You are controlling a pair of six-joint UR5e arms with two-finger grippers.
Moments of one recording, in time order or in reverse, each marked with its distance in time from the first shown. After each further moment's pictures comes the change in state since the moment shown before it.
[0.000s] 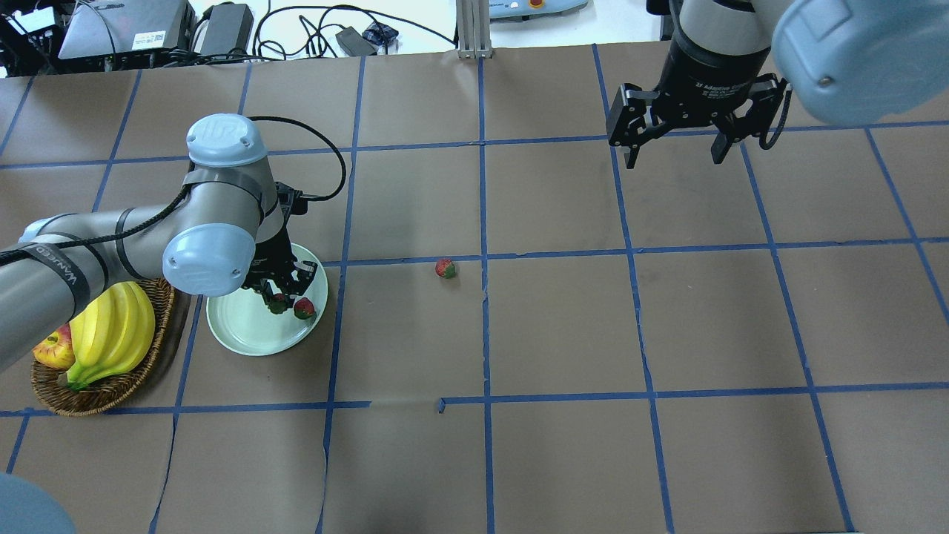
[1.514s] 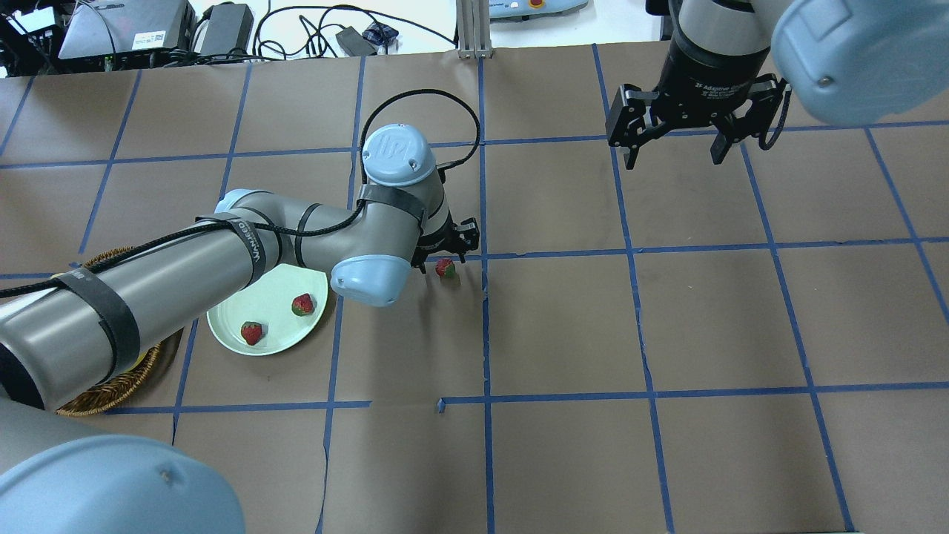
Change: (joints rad) left arm -0.346 -0.200 0.159 0.303 -0.229 -0.645; right arm 0.001 -0.001 0.000 0.002 0.000 0.000
